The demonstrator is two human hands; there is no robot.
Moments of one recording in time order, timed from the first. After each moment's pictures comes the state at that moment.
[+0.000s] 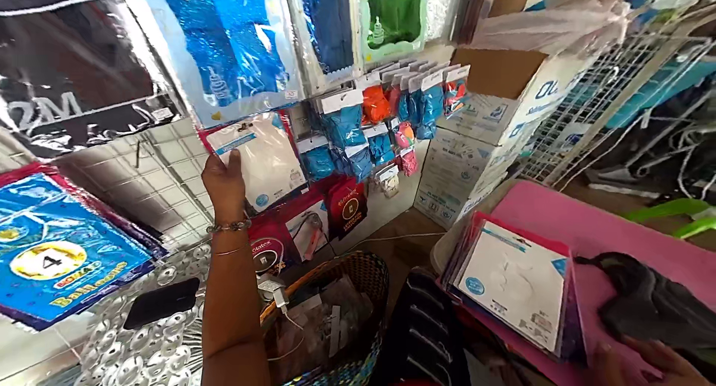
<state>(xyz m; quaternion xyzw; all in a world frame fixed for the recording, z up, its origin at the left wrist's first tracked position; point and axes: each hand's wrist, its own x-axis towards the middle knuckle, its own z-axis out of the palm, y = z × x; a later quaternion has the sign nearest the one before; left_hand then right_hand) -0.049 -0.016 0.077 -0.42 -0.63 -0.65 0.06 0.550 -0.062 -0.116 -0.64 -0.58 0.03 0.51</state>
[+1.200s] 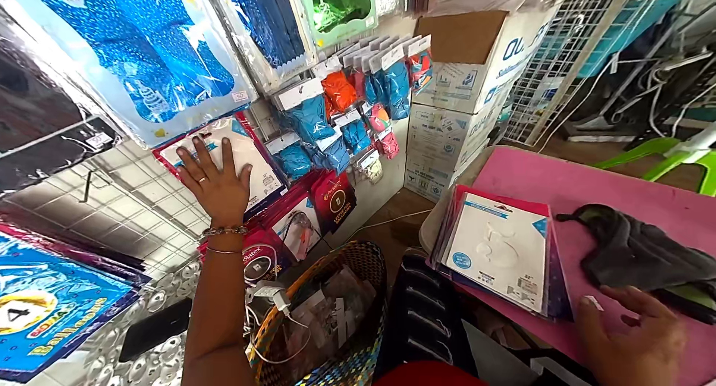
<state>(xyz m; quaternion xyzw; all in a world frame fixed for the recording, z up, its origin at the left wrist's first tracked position) -0.072 0.038 0.051 -0.51 -0.70 -0.23 0.44 0.550 -0.059 -0.120 -0.63 -0.58 0.01 0.51</state>
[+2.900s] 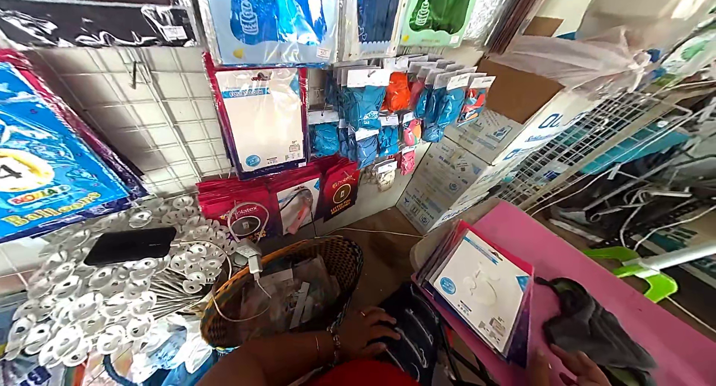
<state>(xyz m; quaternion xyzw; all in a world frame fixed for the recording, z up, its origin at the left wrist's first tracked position) 0.226 -0.079 -0.266 -0.83 -0.34 -0.37 -0.26 0.549 -0.058 -0.118 -0.63 -0.59 0.01 0.51</state>
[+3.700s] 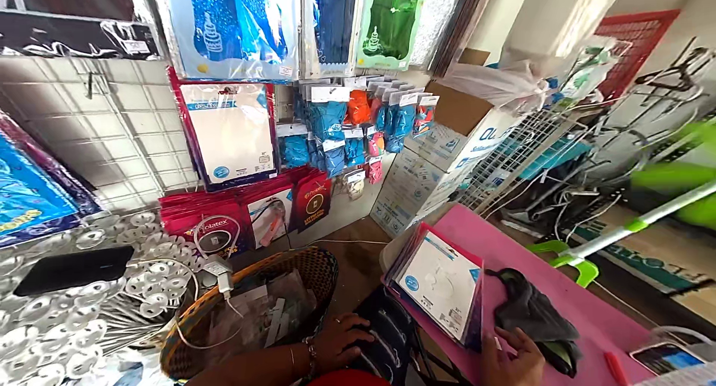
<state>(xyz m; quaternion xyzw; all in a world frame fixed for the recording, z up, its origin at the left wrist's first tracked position) 0.224 -0.076 -0.262 -0.83 -0.33 -0.37 -0.27 0.545 -0.059 -0.115 -0.64 -0.59 0.03 0.49</state>
